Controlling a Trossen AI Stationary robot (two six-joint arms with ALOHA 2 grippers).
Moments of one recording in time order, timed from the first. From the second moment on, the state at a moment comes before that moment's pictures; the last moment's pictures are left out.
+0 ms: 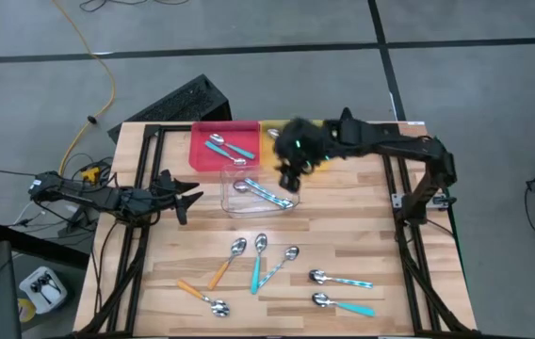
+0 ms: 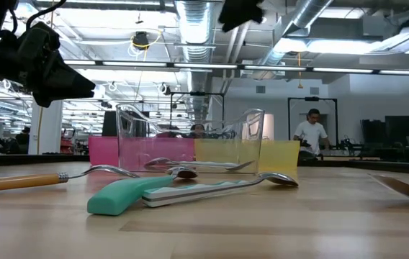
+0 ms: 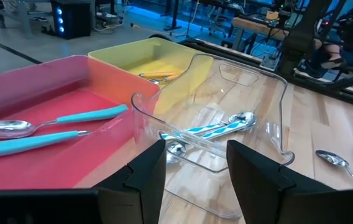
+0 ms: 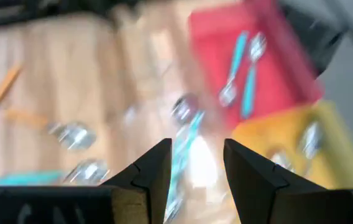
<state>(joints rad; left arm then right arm) -0.20 0.23 0.10 -0.17 -0.65 -0.39 -0.09 1.71 1.88 -1.04 0.10 0.13</state>
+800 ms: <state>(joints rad) -0.20 0.23 0.10 -0.17 -0.65 -0.41 0.60 1.94 1.88 -1.44 0.21 1.03</state>
